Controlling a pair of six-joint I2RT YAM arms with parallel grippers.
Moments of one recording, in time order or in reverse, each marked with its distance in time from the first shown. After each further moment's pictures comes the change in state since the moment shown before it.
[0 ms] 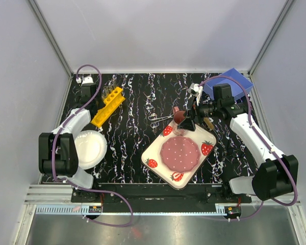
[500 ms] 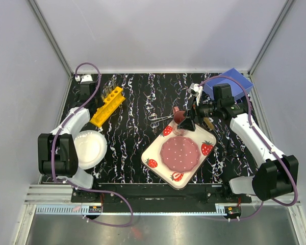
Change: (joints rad) left arm 0.002 -0.010 0.031 -0.025 -0.001 0.000; right arm 0.002 -0.002 0.001 0.000 0.000 0.000
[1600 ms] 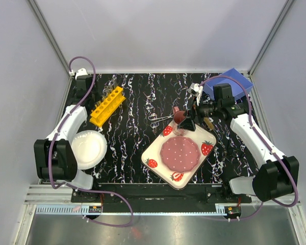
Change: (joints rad) left arm 0.000 -0.042 0.096 -0.080 -0.031 -0.046; right arm 0.000 -0.008 0.001 0.000 0.006 0.000
